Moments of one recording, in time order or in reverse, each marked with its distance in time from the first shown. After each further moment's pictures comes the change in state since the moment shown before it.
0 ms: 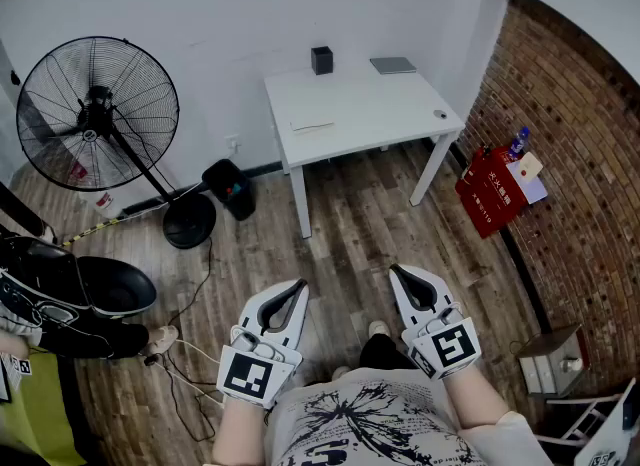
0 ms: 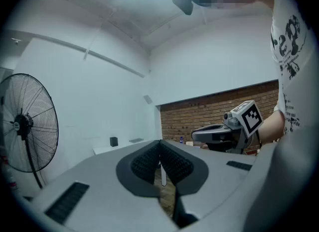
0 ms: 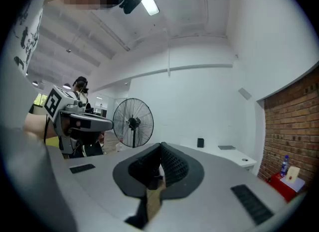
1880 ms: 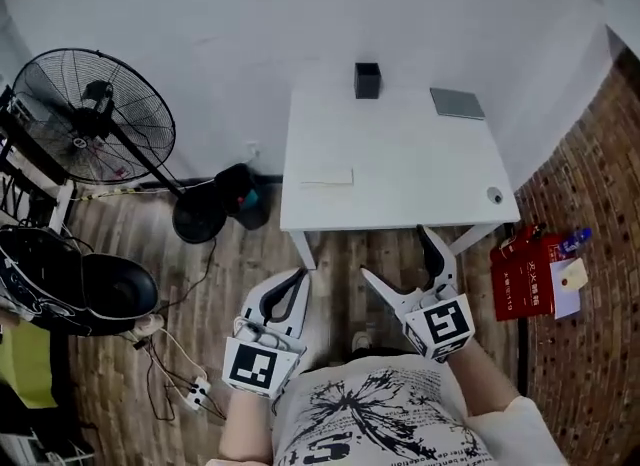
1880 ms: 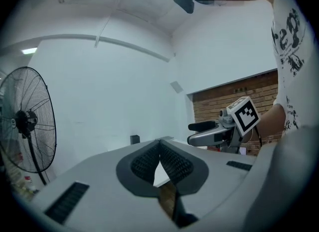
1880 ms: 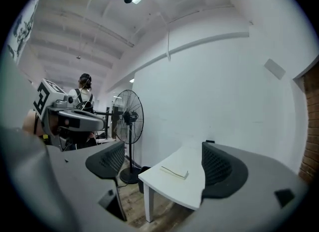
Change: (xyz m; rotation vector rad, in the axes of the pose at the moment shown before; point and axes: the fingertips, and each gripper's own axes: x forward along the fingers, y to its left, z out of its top) left arm 0.375 0.179 -0.038 -0.005 0.085 0.336; right arm 0.345 -0.317 -0.026 -0.033 0.042 0.274
